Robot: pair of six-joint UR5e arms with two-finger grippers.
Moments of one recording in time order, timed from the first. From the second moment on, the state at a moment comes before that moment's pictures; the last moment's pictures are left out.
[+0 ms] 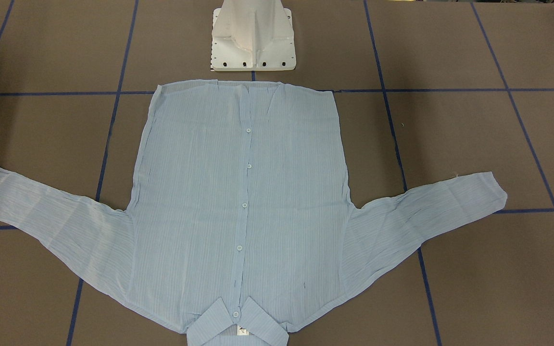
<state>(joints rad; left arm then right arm) -1.59 -1.42 -1.78 -1.73 -2.28 0.11 1.48 -1.69 1.72 -1.54 2.34 -0.04</state>
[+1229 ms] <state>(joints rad) -1.58 -1.41 -1.79 -1.75 -2.28 0.05 1.45 -1.70 1.72 -1.52 2.42 0.01</state>
